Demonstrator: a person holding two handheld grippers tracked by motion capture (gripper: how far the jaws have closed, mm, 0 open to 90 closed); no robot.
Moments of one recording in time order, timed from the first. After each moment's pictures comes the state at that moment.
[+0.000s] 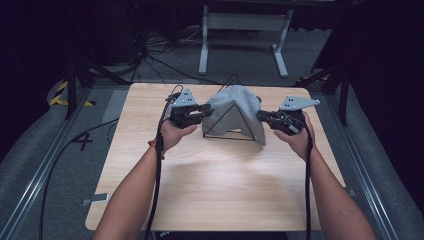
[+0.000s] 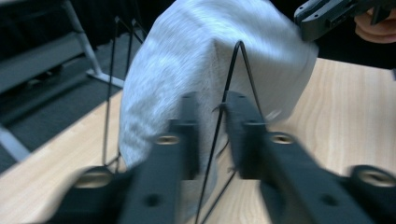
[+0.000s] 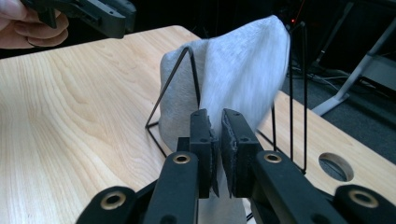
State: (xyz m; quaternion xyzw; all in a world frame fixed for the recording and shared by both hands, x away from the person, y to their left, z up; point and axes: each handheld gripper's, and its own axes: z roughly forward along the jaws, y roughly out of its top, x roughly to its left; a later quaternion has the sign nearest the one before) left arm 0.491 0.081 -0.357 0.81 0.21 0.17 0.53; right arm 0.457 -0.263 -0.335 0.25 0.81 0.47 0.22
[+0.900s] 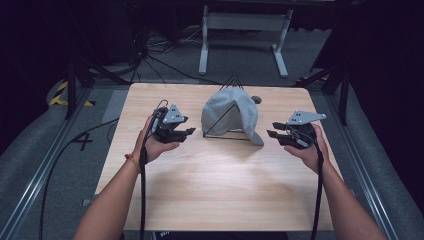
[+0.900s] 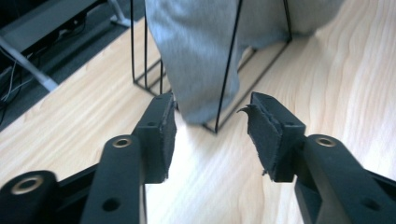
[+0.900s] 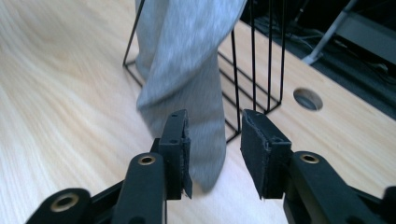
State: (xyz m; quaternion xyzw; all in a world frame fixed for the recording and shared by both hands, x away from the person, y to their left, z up) left arm 0.452 0.126 -0.373 0.86 0.22 0.21 0.40; right arm 0.427 -0.291 -0.356 0.29 0.84 0.39 0.25
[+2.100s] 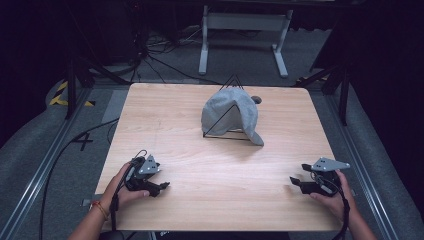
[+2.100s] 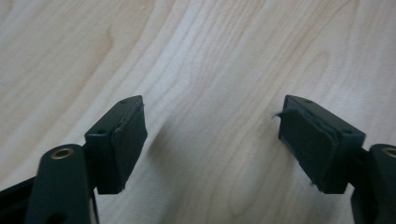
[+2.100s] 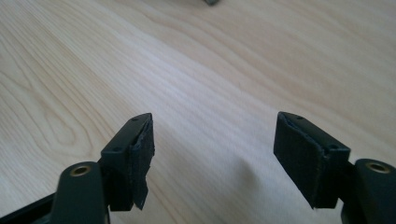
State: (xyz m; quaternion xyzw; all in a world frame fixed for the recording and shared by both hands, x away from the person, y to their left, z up) left arm 0.365 0.196 -0.473 0.90 0.24 0.12 0.35; right arm 0.336 -0.374 -0.452 0.39 0.83 0.34 0.21
